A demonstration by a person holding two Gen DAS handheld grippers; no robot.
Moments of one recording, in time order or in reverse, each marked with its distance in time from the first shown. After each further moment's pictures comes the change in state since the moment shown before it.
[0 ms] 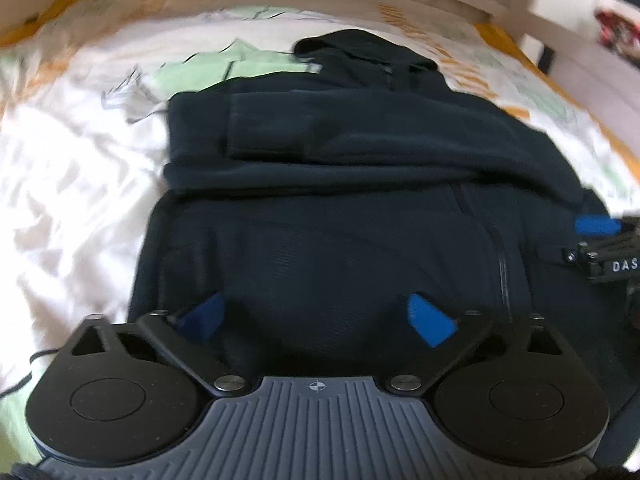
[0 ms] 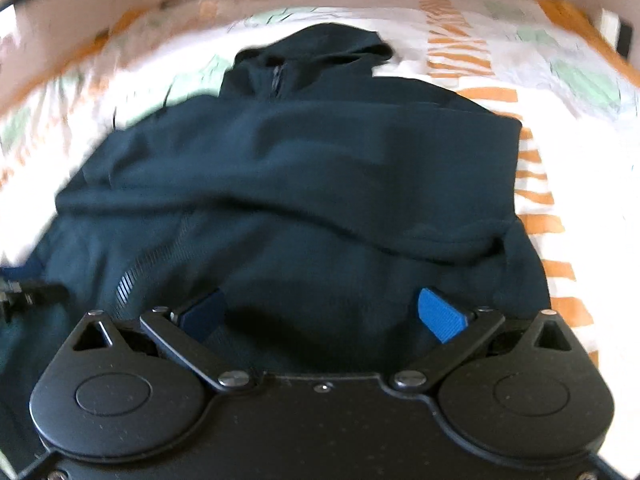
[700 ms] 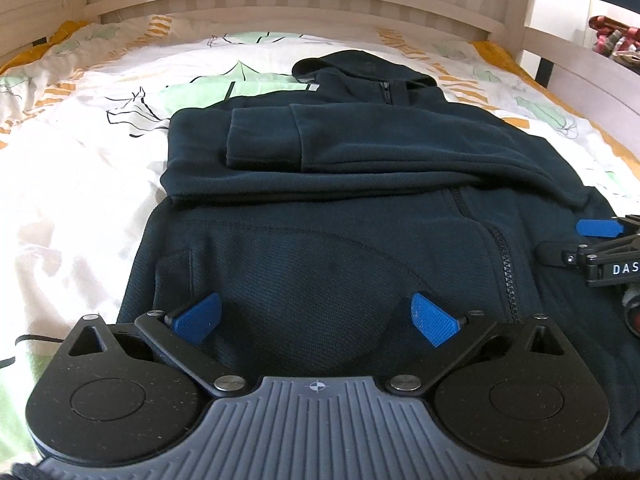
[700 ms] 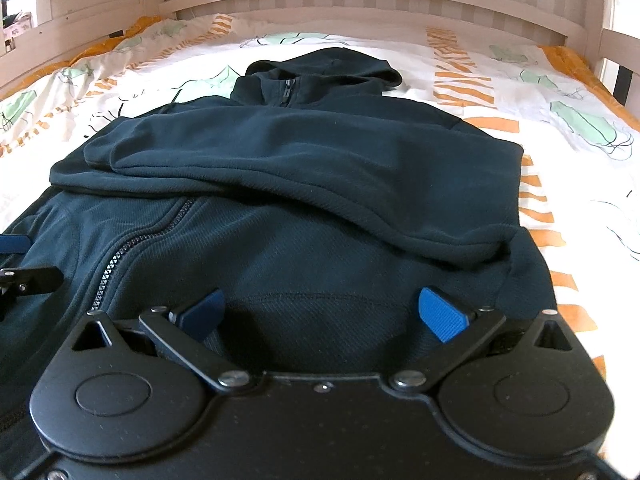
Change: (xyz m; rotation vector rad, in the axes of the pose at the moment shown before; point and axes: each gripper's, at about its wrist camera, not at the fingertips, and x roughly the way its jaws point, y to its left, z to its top) left arm -0.002 -0.003 -0.013 -0.008 -0.092 0.016; right arm 0.002 0.002 -0.016 -0.002 -0.107 -0.007
